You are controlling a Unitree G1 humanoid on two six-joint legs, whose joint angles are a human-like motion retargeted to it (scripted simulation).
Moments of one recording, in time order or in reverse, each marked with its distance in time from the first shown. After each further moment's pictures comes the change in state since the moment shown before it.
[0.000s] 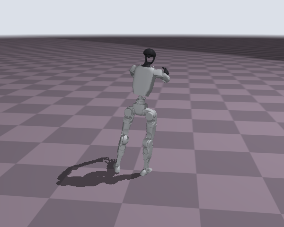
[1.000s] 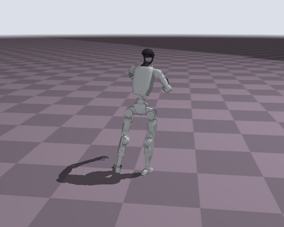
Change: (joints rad) left arm 0.007 0.101 0.063 -0.144 0.025 0.019 0.042; right arm 0.997 -0.274 -0.289 -0.963 0.079 -0.197 -0.065; waist -0.129 -0.038 0.053; left_leg -0.027 -0.004 -0.114 -0.059 0.022 -0.013; right_leg -0.010 -0.016 -0.113 0.050 -0.045 0.000
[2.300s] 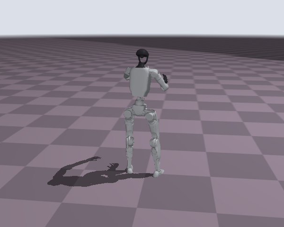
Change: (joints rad) left arm 0.092 0.007 0.011 0.020 -0.026 0.020 -0.065; right arm -0.196 0.110 -0.009 0.277 -0.028 0.047 -0.021; waist 0.105 -0.052 -0.045; left_leg 0.003 -0.193 0.017 0.061 -0.065 0.029; right_leg -0.007 -0.182 0.173 0.116 -0.012 -0.020
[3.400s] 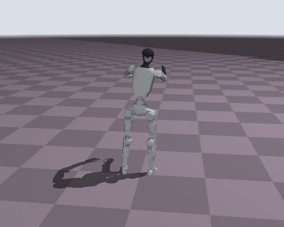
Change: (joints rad) left arm 0.032 -0.096 -0.110 0.104 -0.009 -0.070 -0.046; right arm -0.757 0.200 0.133 0.868 0.153 0.107 0.096; waist 0.080 0.118 -0.057; left_leg 0.033 0.029 -0.049 -0.029 0.018 -0.029; right_leg 0.028 0.086 -0.048 -0.142 0.068 0.020
